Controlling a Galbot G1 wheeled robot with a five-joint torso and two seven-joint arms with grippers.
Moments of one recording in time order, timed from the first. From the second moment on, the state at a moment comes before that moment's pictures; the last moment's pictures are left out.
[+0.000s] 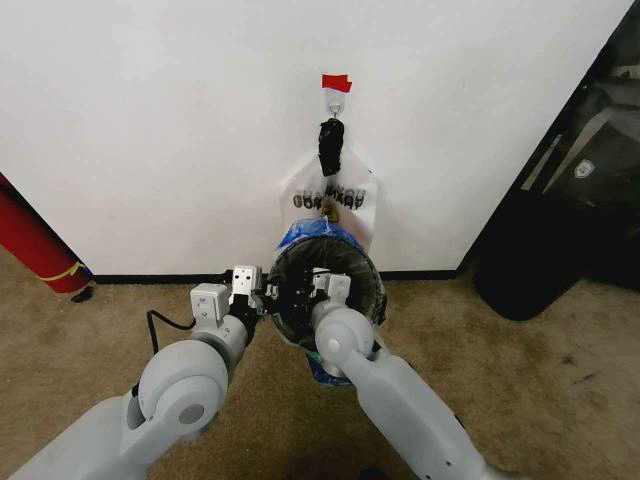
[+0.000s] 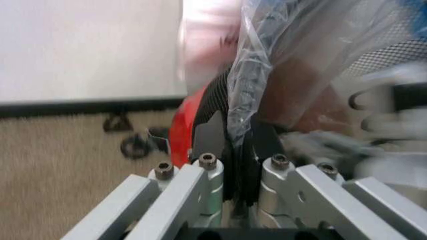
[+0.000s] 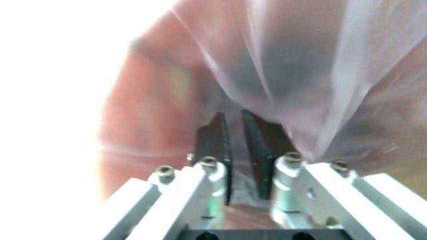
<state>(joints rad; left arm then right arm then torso) 0.93 -0.82 0.00 -2.30 -1.21 0.53 -0.84 -0.81 1.36 -0.19 1.86 0.97 -0.55 0.74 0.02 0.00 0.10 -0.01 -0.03</state>
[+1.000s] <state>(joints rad) 0.88 -0.96 -0.07 -2.04 -1.56 0.63 -1.05 -1.49 1.18 0.45 2.40 0.58 -0.27 0.28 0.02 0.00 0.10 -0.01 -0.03</state>
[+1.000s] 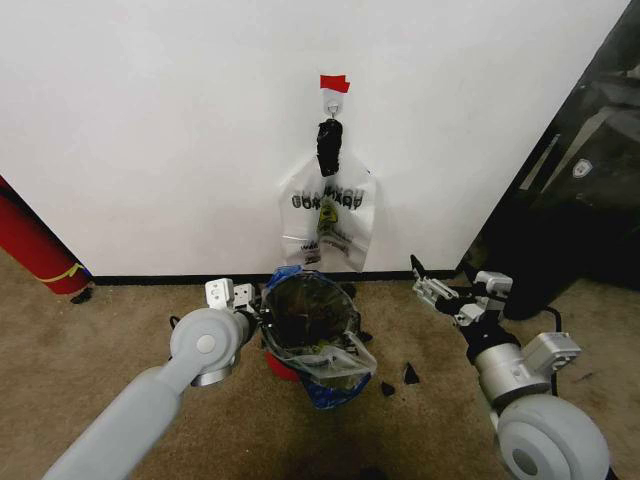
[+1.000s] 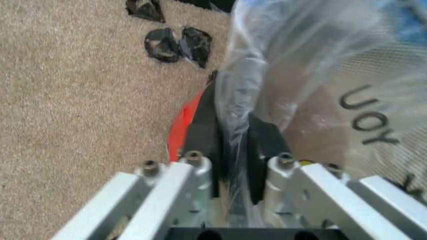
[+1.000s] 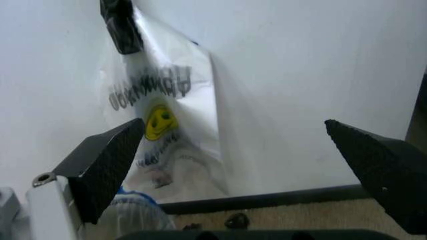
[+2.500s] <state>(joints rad) 1.68 -1.19 -0.48 -2.17 -0.19 -0.35 -0.31 -1.83 1.40 0.48 2.27 0.13 0.37 0.07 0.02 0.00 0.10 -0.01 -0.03</state>
